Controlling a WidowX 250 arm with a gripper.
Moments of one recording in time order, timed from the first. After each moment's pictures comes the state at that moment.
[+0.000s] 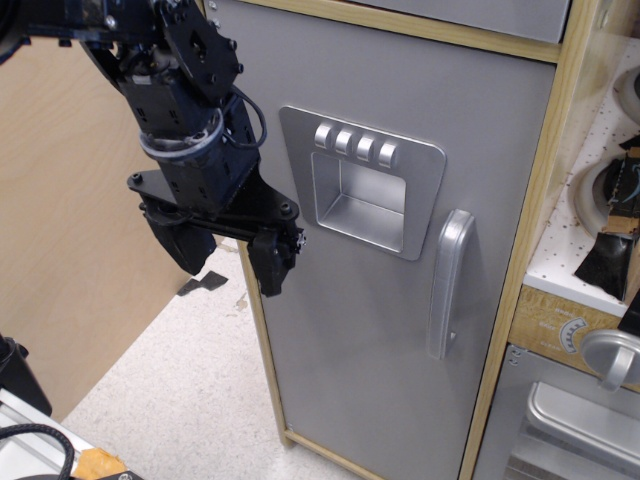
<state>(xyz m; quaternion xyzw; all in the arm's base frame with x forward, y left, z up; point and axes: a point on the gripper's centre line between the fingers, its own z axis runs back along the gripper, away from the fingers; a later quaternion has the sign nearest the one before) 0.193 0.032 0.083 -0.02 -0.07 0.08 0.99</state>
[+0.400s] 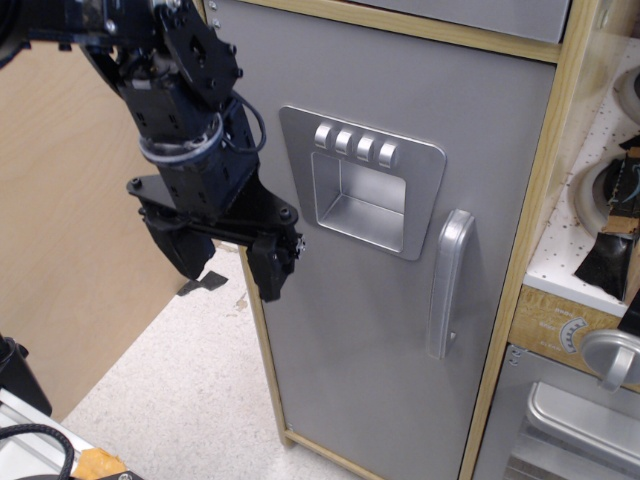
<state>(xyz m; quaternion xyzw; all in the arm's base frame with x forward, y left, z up) 0.193 0.030 0.079 -0.02 -0.07 0.08 0.99</state>
